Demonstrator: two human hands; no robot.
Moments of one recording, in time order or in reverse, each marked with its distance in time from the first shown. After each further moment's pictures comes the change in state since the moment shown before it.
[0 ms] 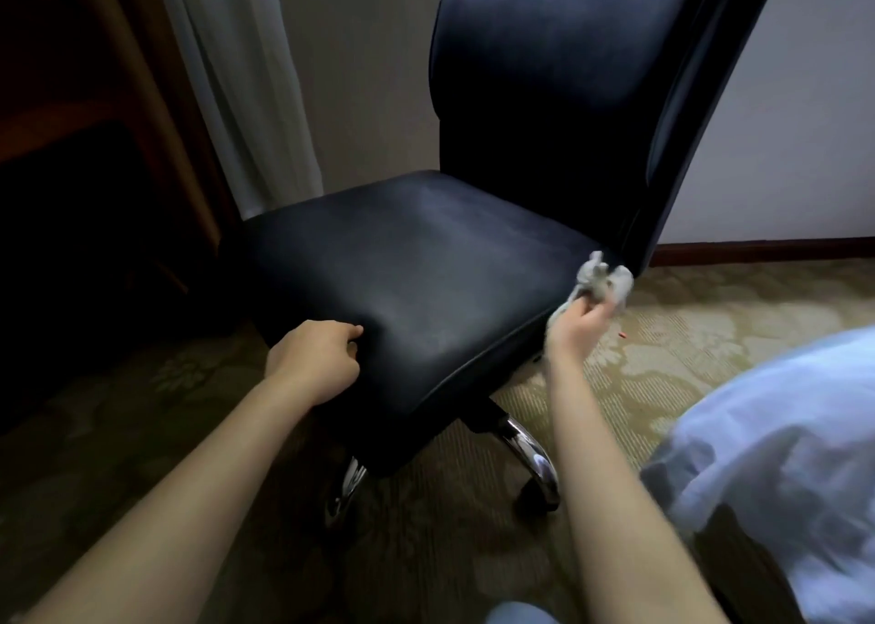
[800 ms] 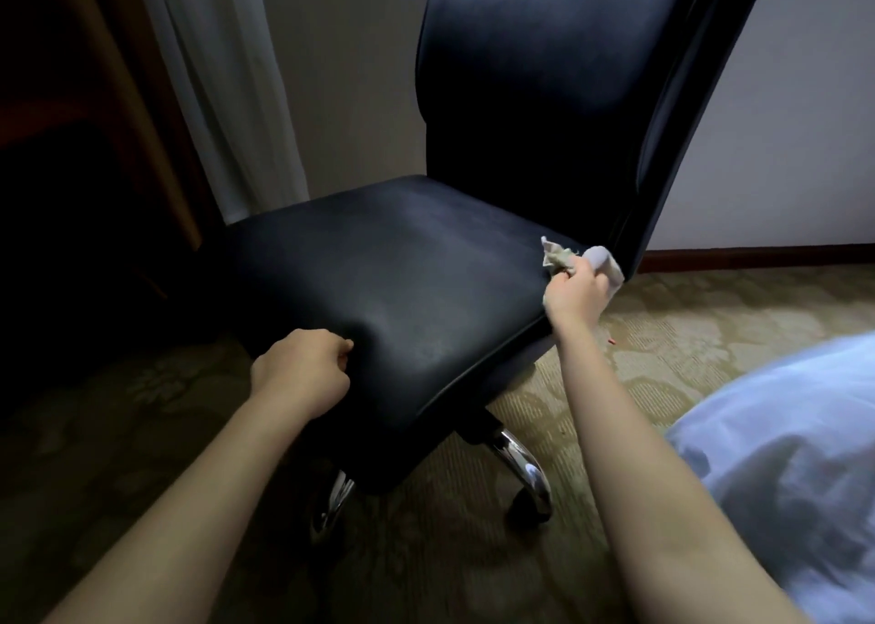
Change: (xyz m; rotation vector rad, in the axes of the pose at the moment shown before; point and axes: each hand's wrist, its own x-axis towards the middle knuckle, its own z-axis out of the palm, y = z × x) left_hand -0.002 0.011 -0.001 0.090 -0.001 -0.034; right_hand 0.033 -0.039 0.009 -0.727 -0.168 0.051
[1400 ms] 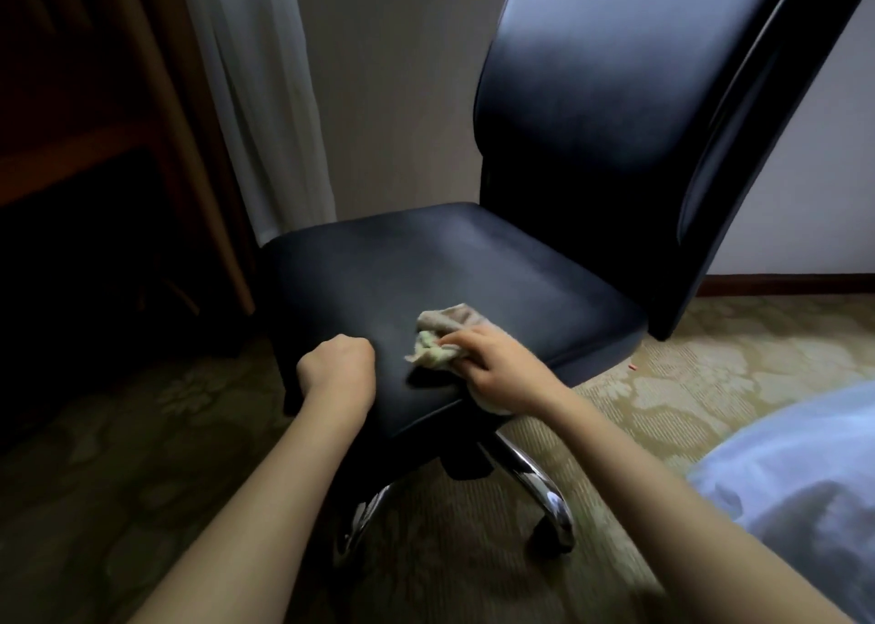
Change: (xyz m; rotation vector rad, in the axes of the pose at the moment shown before) left_hand 0.020 0.011 -0.016 0.331 -0.035 -0.079; right_hand -0.103 -0.045 0.002 -0.102 -0.766 -1.040
